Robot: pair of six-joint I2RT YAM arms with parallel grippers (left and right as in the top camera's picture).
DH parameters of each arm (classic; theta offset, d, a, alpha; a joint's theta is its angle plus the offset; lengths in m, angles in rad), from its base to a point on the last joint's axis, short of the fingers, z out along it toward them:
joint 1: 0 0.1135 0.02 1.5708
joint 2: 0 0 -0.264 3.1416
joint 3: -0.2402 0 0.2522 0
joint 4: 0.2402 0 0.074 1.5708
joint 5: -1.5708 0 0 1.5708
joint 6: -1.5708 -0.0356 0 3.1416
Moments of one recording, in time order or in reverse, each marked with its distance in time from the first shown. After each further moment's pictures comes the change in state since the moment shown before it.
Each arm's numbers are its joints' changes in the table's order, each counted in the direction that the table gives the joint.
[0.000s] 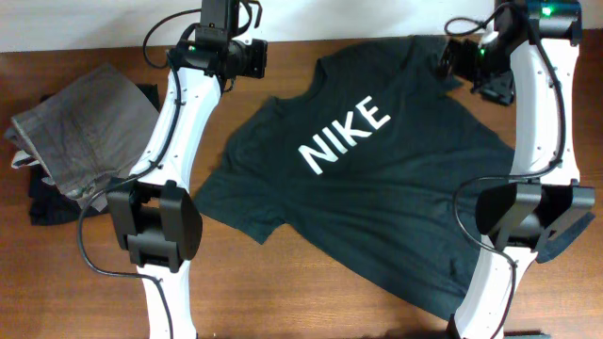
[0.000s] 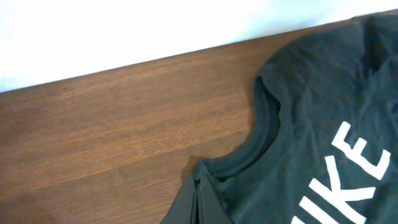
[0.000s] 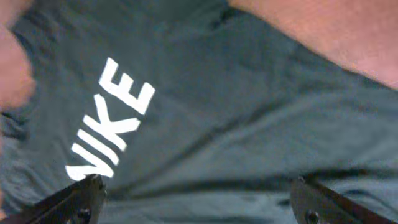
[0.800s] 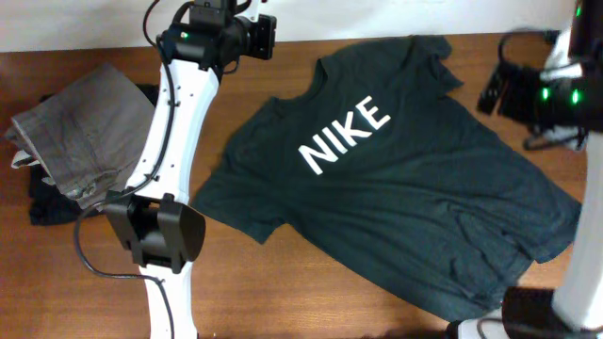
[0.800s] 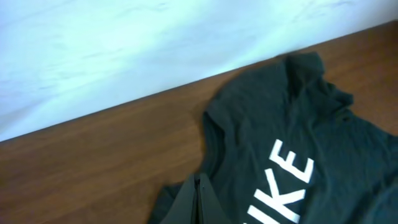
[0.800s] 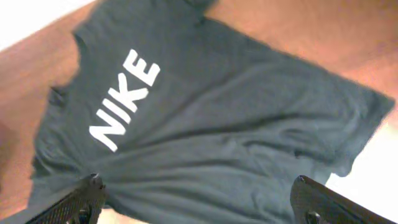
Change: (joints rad) left arm -0.028 0.000 -0.211 0.101 -0.122 -0.011; right arm 0.000 0.587 0.264 0.090 -0.081 -0.012
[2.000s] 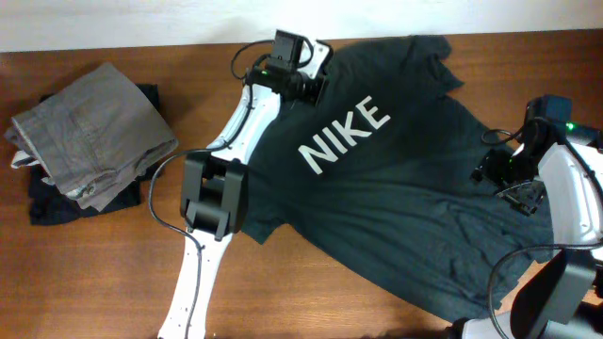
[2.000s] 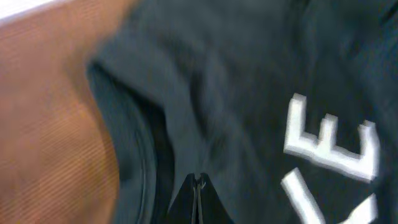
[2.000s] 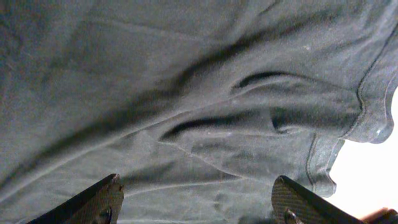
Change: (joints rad) left arm -0.118 -0.442 -0.008 -0.255 -0.108 -0.106; right arm -0.224 -0.002 0.932 -0.547 -0.025 -0.058
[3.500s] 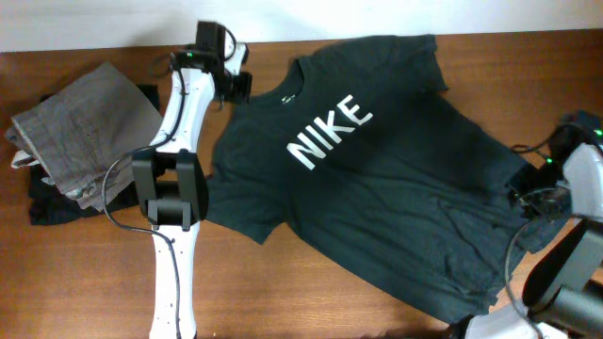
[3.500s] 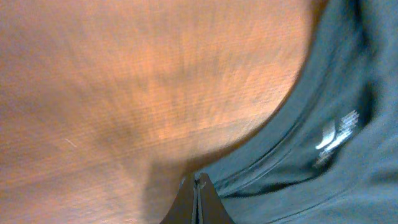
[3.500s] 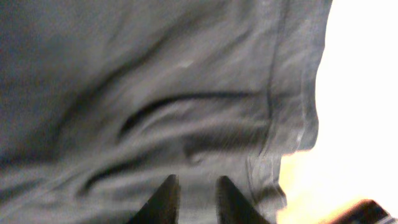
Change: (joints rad) left arm 0.252 0.005 -0.134 0.366 0.131 0.051; right arm -0.196 -0.137 0.000 -0.024 -0.031 0.002
